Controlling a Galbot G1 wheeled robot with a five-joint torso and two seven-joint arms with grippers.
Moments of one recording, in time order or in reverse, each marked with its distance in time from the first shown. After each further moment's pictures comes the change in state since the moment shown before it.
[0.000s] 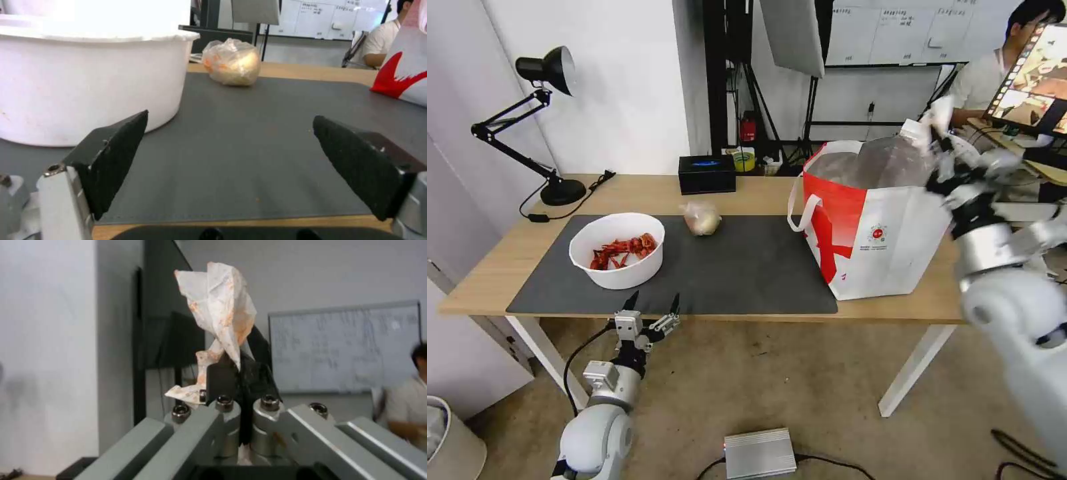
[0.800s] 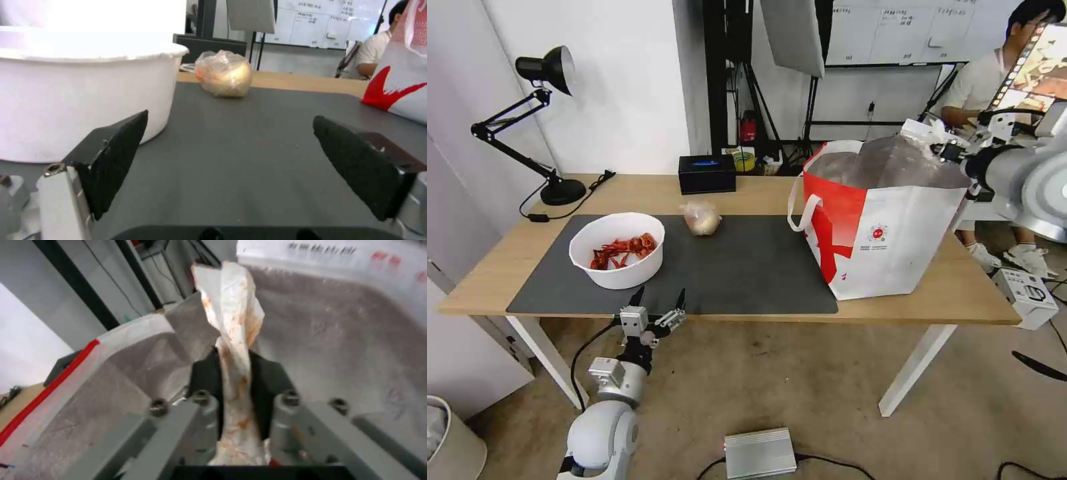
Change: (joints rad) left arm -0.011 -0.015 0.010 -0.013 -0.001 0.000 0.000; right arm 0.498 -0.095 -0.281 -0.232 0.797 -0.550 0.492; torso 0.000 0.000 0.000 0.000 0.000
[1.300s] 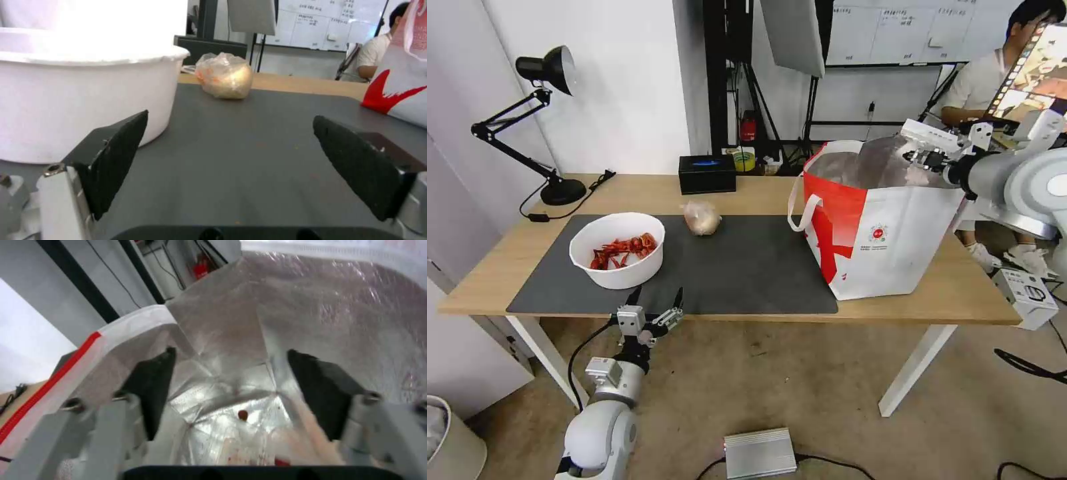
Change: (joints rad) left arm 0.004 -0.006 -0.003 -0.007 -0.003 0.001 0.000; right arm -0.019 0.014 0.013 0.002 0.006 0.002 0.001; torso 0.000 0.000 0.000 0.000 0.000
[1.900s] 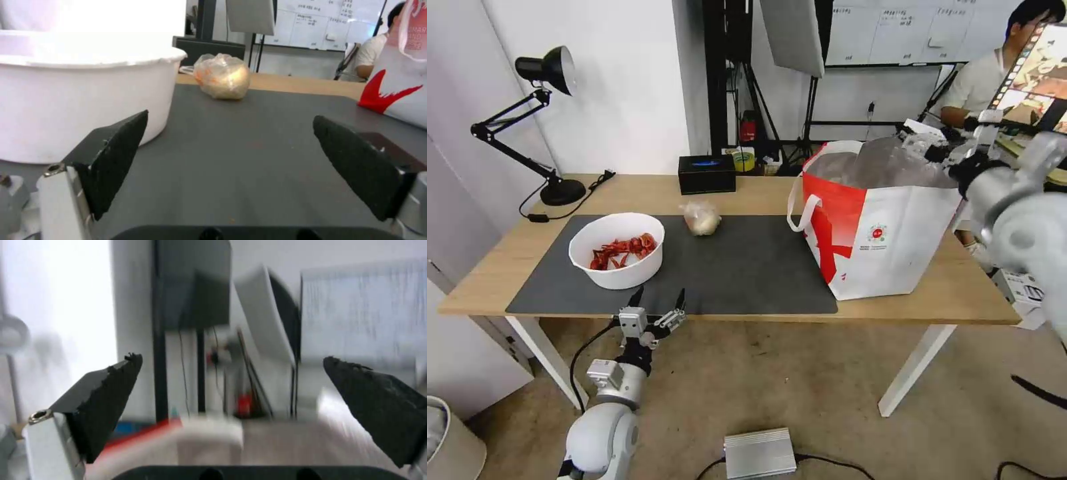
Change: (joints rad) left arm 0.013 0.001 -0.001 -0.015 0.004 0.001 0.000; right arm -0.253 -0.015 0.045 0.060 -0.711 0.564 -0.621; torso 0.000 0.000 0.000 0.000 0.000
